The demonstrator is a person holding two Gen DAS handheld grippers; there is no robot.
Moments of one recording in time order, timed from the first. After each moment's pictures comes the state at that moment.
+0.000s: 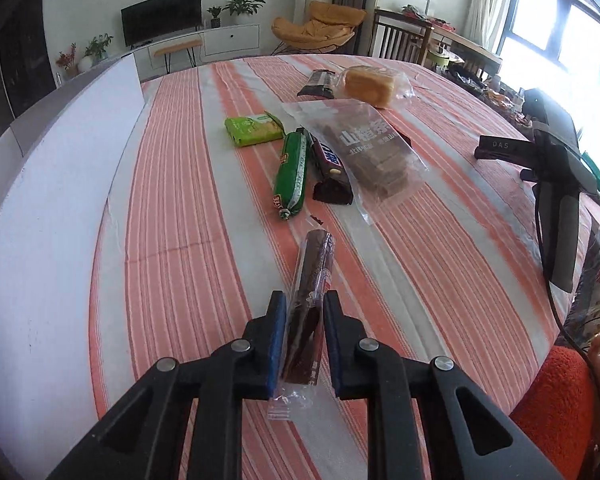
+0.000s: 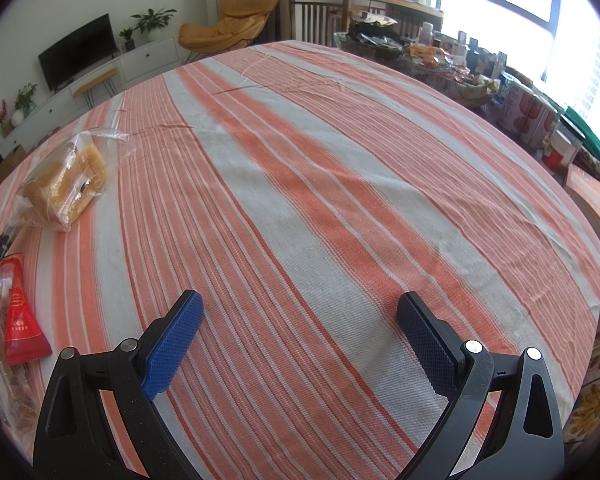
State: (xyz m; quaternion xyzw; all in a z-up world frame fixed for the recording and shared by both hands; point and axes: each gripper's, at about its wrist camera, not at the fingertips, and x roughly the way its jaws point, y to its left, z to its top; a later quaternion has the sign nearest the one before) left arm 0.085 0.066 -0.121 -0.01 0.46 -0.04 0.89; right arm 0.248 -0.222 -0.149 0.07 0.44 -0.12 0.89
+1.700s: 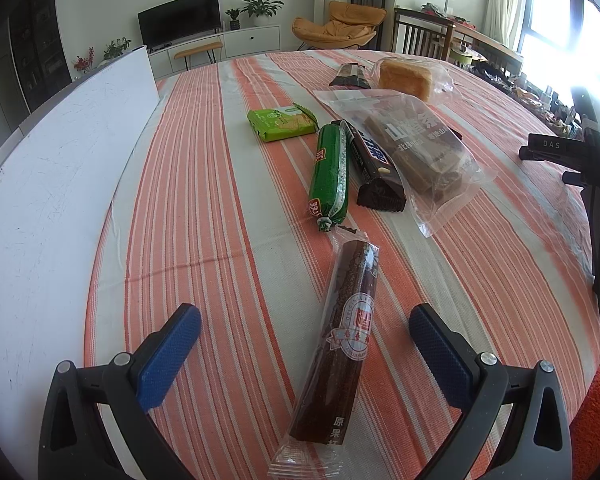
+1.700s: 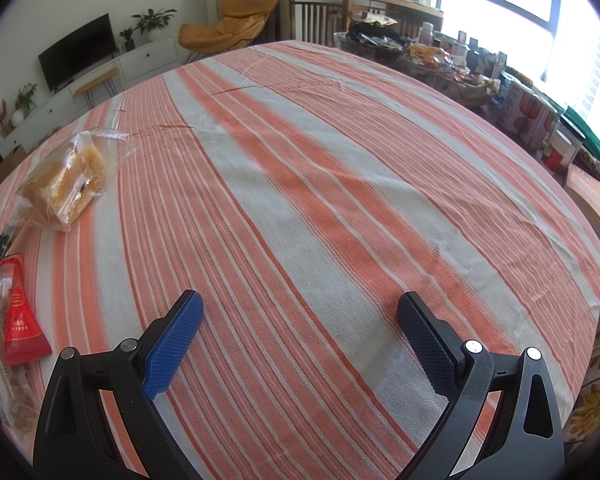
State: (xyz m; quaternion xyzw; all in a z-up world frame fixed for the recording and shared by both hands) left arm 0.112 0.078 -0.148 0.00 0.45 -0.01 0.89; right arm 0.248 -0.222 -0.149 0.07 0.44 -0.12 0.89
